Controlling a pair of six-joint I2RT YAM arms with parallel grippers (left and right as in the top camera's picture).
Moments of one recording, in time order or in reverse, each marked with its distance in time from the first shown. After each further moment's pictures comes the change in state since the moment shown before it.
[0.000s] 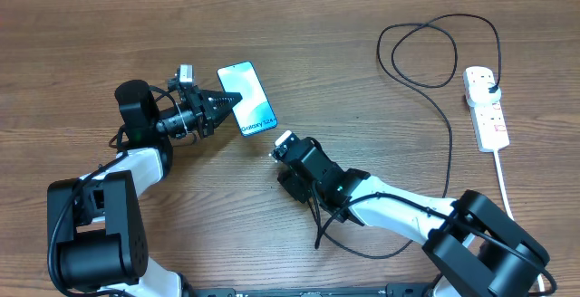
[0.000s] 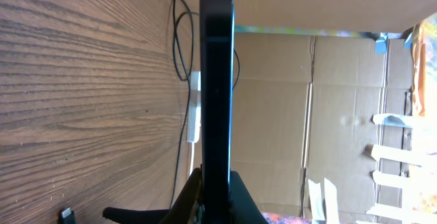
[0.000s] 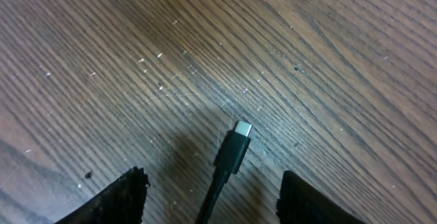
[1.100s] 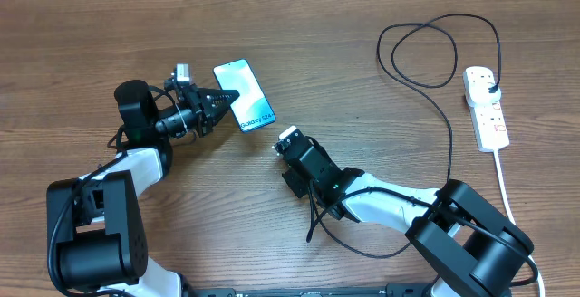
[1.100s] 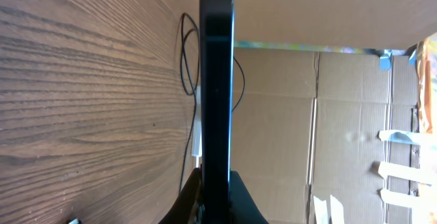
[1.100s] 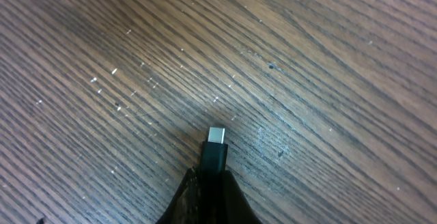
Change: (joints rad) left arm 0.008 0.000 0.000 0.000 -0.059 -0.001; right arm -0.012 0.071 0.001 0.066 0.055 0.109
